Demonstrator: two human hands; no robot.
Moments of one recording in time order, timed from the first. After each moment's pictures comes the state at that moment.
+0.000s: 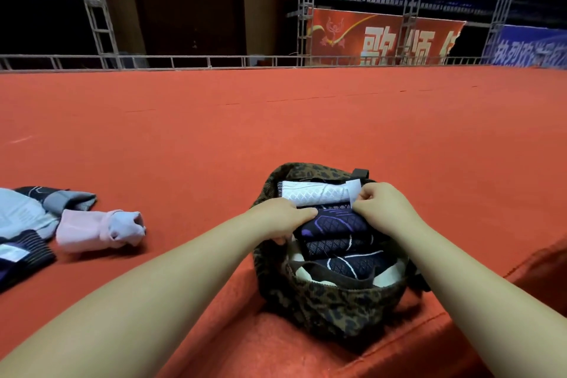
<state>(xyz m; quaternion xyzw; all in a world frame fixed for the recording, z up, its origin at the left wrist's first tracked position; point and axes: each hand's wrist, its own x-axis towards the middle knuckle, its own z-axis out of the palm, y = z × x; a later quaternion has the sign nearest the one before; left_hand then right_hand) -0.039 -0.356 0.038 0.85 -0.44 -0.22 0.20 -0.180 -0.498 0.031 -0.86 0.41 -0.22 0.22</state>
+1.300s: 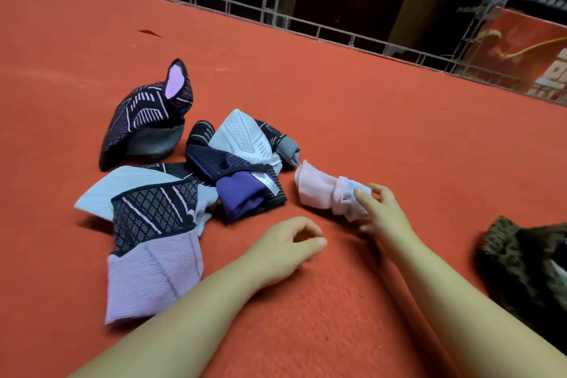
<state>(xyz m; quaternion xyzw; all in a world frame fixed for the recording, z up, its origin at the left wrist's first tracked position) 0.148 -0.043 -0.077 0.73 -0.28 -0.21 0.59 0.120 -0.229 -0.037 -0.79 0.25 -0.15 0.53</state>
